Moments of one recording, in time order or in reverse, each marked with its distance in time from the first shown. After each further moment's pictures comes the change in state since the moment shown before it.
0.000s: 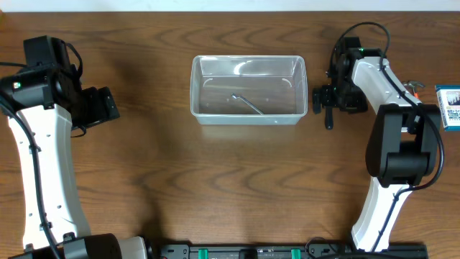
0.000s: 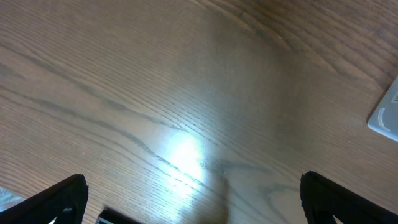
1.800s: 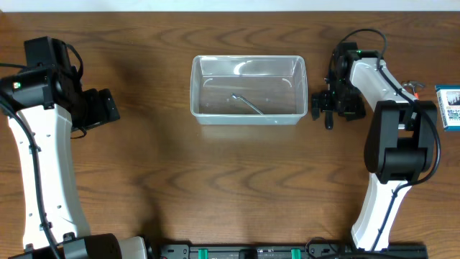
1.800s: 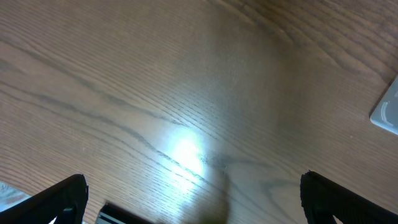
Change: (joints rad) left arm 0.000 0.000 0.000 -0.018 0.000 0.000; right arm -0.003 0.039 -0.004 -0.040 -0.019 0.019
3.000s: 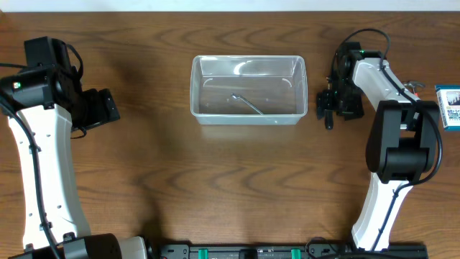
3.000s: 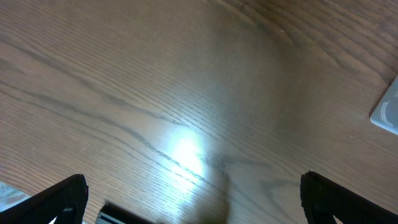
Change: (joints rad) left arm 0.000 0.000 0.000 0.000 0.000 0.000; right arm -0.017 0.001 0.000 0.011 -0.011 -0.013
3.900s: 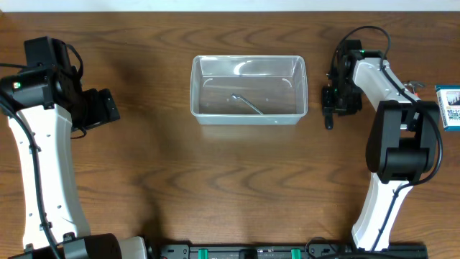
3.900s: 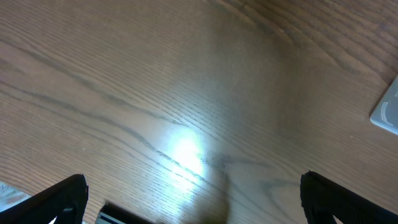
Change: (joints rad) left arm 0.000 0.000 0.000 0.000 0.000 0.000; right arm 0.000 0.000 0.001 0.053 -0.006 -0.003
